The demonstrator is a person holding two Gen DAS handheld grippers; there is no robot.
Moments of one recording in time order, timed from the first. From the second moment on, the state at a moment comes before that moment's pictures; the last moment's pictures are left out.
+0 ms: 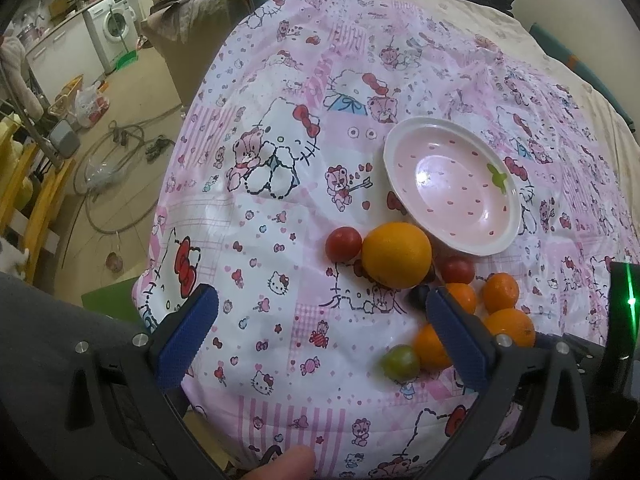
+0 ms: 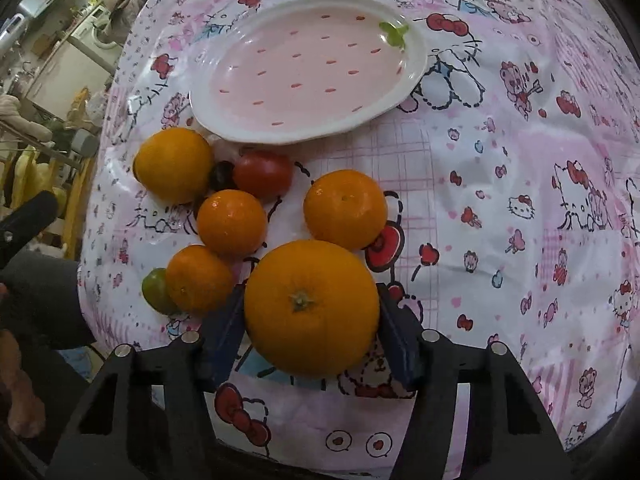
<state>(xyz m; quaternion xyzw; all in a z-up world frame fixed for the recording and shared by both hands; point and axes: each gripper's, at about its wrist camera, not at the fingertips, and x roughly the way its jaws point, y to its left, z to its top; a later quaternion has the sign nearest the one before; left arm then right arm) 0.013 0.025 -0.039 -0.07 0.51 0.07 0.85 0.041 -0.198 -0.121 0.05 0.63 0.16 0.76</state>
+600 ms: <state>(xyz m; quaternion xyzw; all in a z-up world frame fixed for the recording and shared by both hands) 0.059 0.008 -0.043 -0.08 0.58 0.01 0.81 0.039 -0.261 -0.075 0.18 0.55 0.11 0.81</state>
